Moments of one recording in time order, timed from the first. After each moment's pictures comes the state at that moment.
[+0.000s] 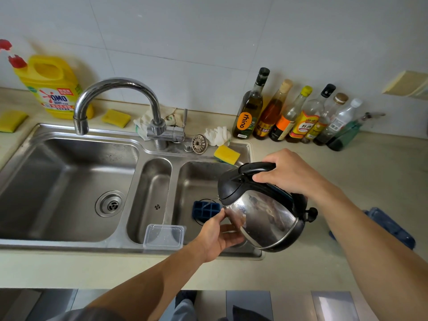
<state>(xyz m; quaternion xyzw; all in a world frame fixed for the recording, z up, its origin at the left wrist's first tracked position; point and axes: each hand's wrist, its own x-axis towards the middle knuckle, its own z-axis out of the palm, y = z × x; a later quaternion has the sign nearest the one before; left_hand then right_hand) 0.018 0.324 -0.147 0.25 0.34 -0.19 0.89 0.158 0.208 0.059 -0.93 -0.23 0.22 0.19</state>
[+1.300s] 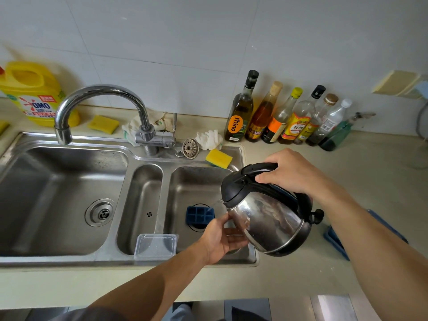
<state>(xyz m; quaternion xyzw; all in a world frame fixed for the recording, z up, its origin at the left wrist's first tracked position) 0.043 0.309 -0.138 0.28 0.32 -0.23 0.88 0.181 0.193 0.065 -0.94 -0.20 0.22 0.18</state>
